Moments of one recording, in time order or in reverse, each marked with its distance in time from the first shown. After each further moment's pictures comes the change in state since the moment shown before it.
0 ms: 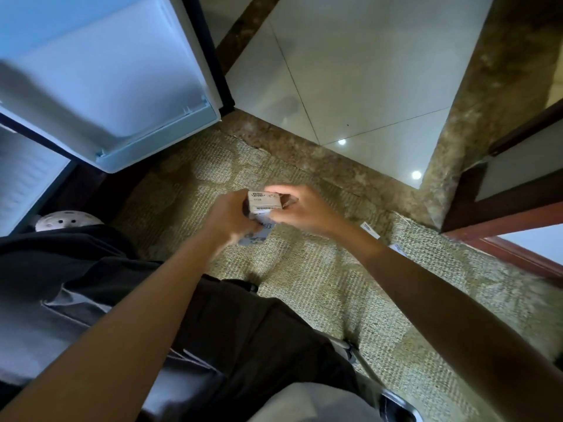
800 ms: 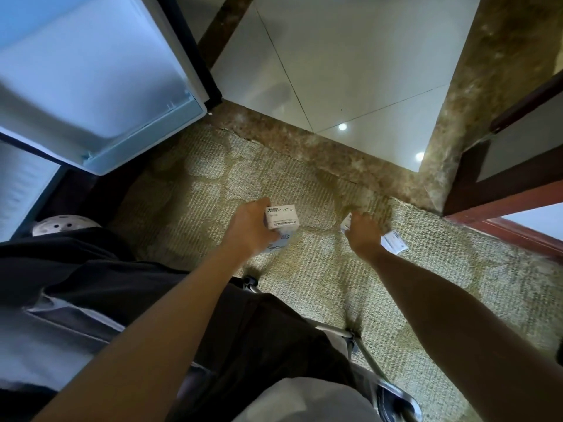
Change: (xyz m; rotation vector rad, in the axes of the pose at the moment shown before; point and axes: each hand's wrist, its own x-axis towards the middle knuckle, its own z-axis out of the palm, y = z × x) left_hand -0.011 0.020 0.044 0.117 -0.022 0.063; right_hand -0.041 0.168 -0.005 -0.644 0.222 0.712
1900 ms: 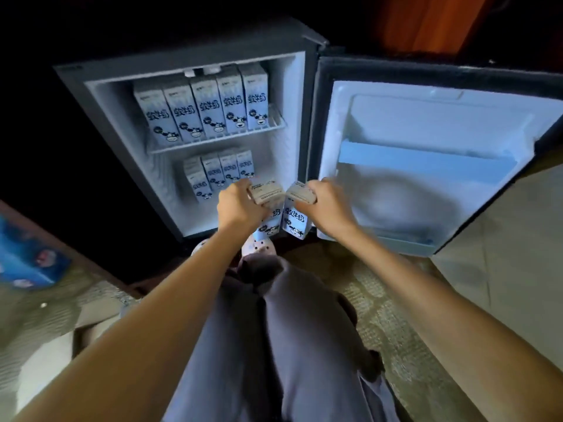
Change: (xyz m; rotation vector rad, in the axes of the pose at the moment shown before) left_hand -0.112 -0.245 -0.274 -0.534 0.965 -0.453; right_hand -0.157 -0.511 -0.115 0.141 0.098 -1.167
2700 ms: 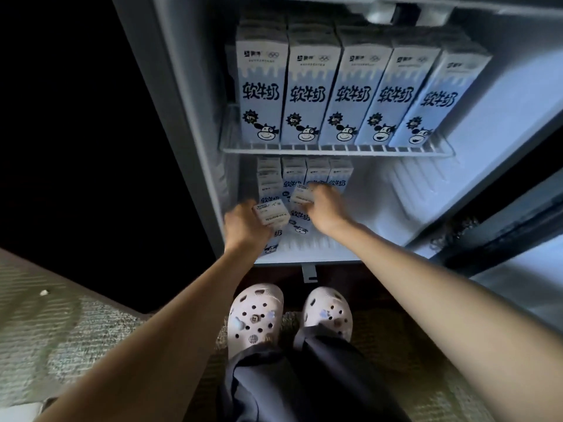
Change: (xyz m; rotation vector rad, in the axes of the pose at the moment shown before) left_hand 0.196 -0.179 -0.014 -0.066 0.166 -0.294; right_hand 0.228 -0.059 0.219 -0.203 -0.262 -0.136
